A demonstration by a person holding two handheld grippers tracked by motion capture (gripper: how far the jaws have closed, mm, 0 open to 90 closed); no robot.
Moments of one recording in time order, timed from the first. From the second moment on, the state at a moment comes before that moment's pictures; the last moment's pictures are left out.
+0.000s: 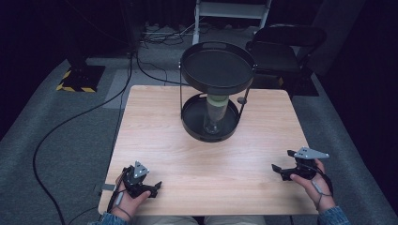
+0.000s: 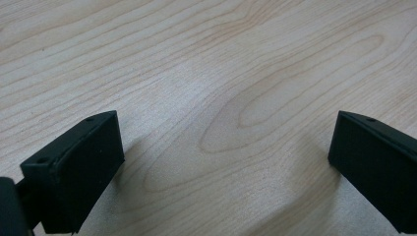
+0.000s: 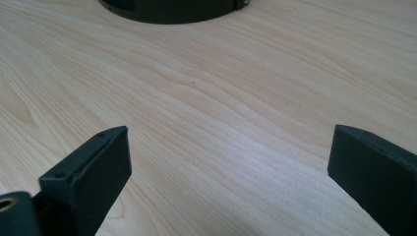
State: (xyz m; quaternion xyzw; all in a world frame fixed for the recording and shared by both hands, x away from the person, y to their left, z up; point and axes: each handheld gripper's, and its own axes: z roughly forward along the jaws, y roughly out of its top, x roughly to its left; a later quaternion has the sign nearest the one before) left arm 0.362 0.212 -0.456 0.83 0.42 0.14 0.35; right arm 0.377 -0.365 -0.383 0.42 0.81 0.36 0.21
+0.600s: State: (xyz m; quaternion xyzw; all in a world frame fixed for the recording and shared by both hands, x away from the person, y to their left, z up) left arm 0.363 0.212 -0.456 0.83 0.42 0.14 0.35; right arm 0.364 -0.378 -0.407 0.44 0.81 0.33 0.20
